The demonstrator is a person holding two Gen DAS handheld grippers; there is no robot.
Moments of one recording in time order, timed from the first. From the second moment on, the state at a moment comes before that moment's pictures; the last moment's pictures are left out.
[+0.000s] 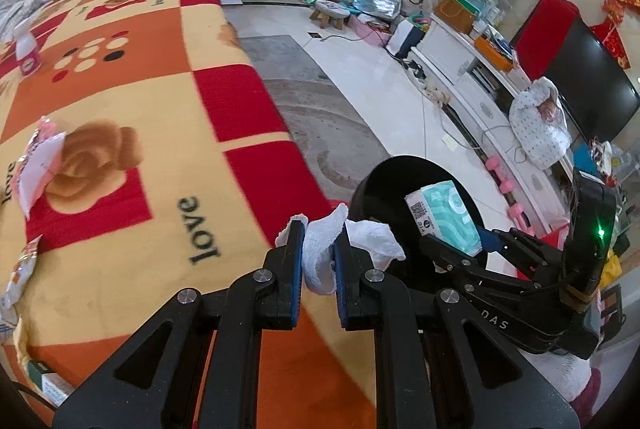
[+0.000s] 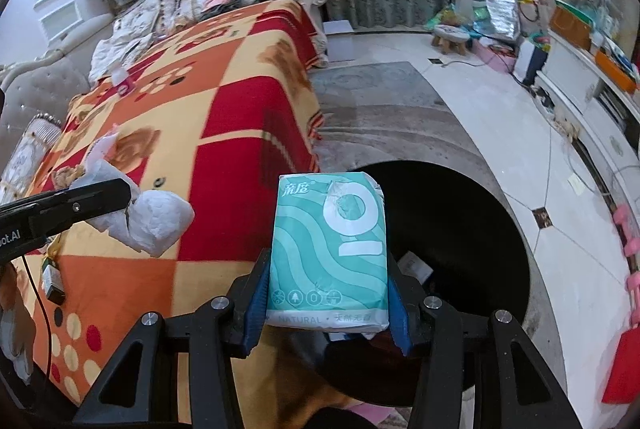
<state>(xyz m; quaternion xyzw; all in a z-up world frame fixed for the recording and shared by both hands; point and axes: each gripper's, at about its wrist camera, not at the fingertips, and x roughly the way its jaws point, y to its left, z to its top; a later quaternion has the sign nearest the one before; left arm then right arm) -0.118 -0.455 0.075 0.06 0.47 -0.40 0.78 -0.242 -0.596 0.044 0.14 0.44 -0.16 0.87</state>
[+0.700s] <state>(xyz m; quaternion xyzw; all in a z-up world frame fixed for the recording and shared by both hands) -0.138 -0.518 0.058 0.08 0.48 -0.43 0.76 -0.278 -0.653 0.022 0.18 0.45 -0.21 0.85</state>
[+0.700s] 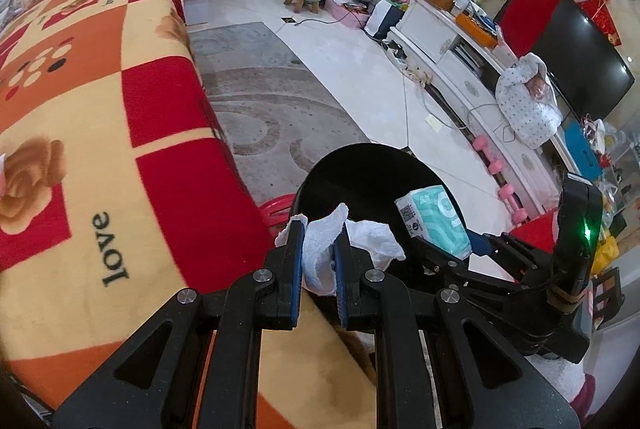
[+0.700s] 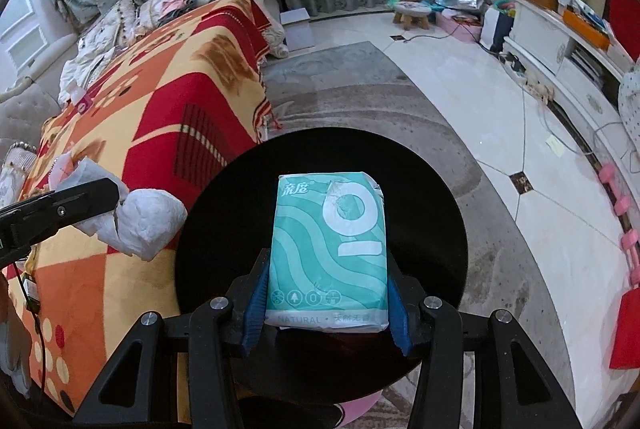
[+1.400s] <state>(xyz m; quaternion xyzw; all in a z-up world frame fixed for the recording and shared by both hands) -0.133 -0.508 0.056 0.05 0.50 -0.43 0.75 -0.279 -0.657 0.019 0.19 0.45 -0.21 0.85</state>
